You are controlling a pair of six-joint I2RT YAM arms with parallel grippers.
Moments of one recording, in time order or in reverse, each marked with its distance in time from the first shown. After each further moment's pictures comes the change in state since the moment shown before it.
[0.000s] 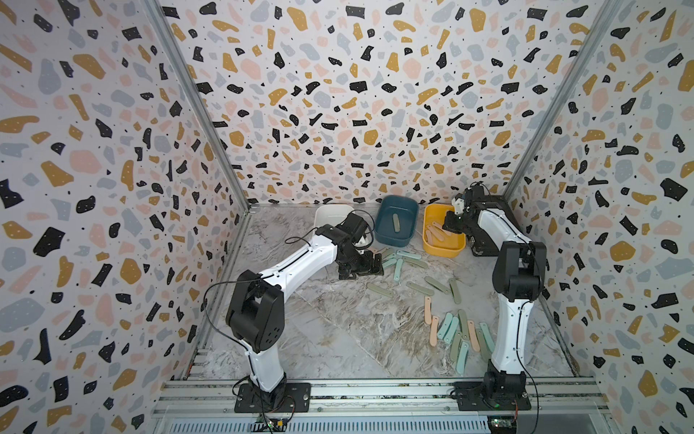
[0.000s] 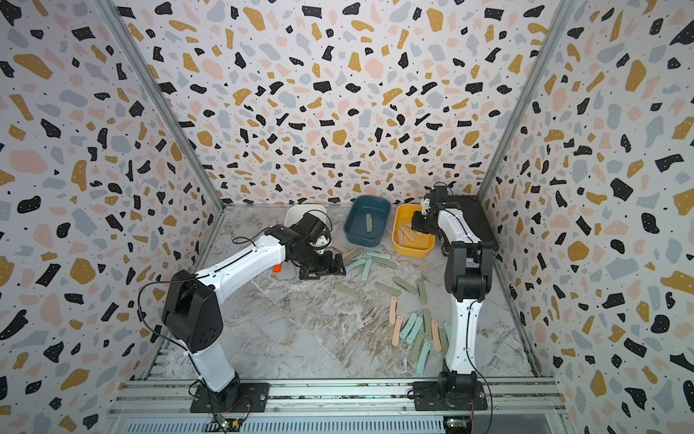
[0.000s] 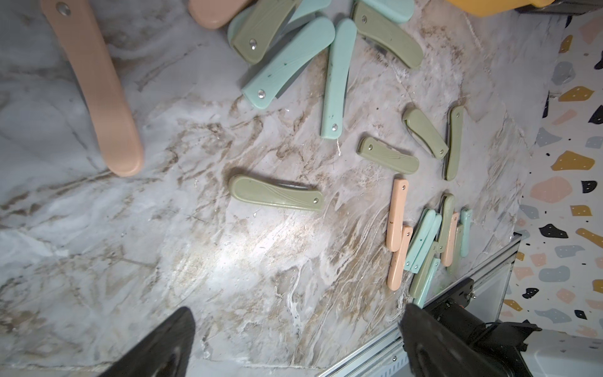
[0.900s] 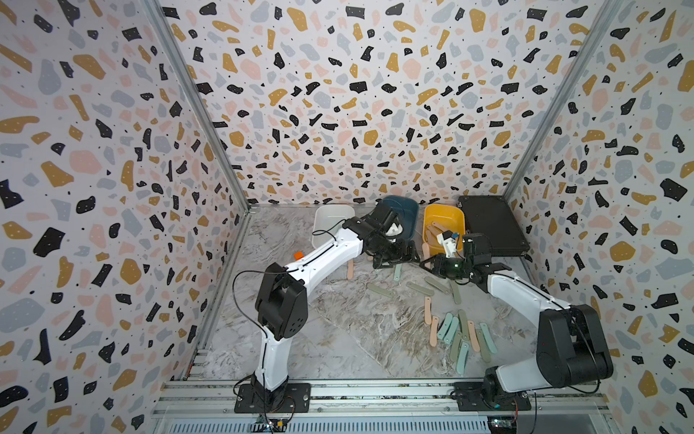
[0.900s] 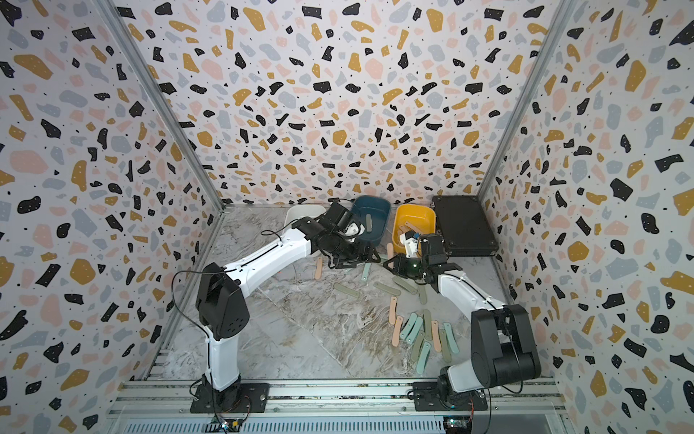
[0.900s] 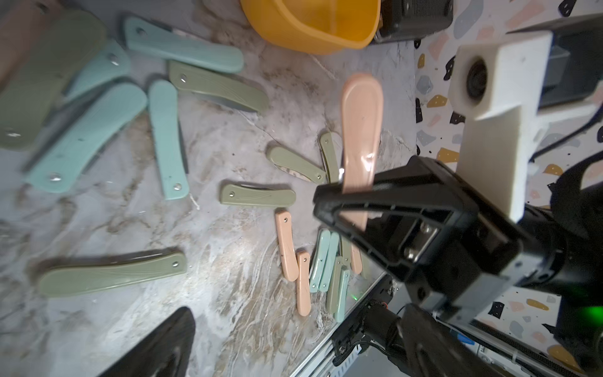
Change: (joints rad) left arm -0.100 0.162 0.320 0.073 0.108 -0.096; right arm 0.161 -0.797 -1.066 0.547 -0.325 0.263
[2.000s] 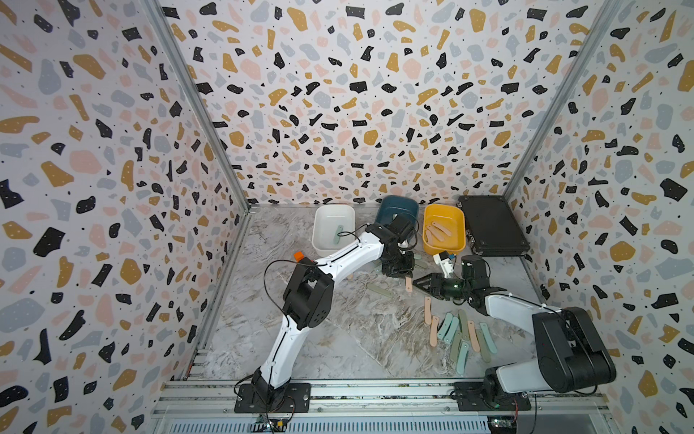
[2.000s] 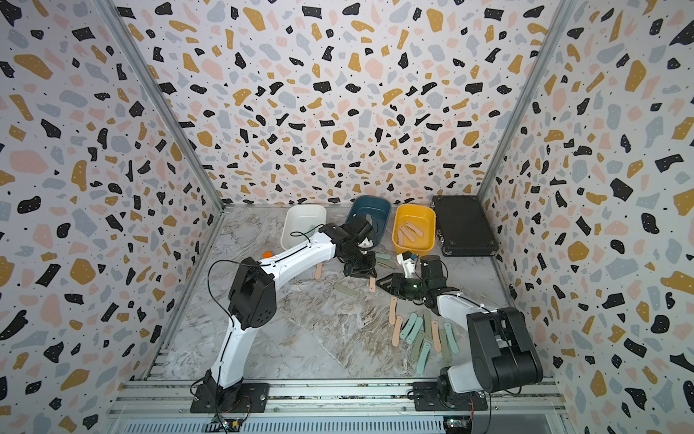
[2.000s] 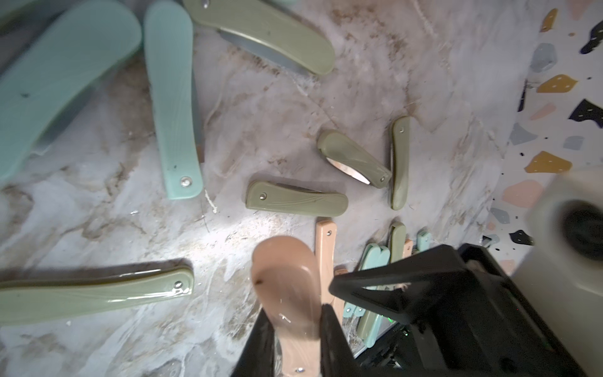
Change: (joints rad) left arm -0.093 0.247 0.163 -0.083 -0.048 -0.059; right arm 0.031 -0.056 -0.365 0.366 -0.224 0.143
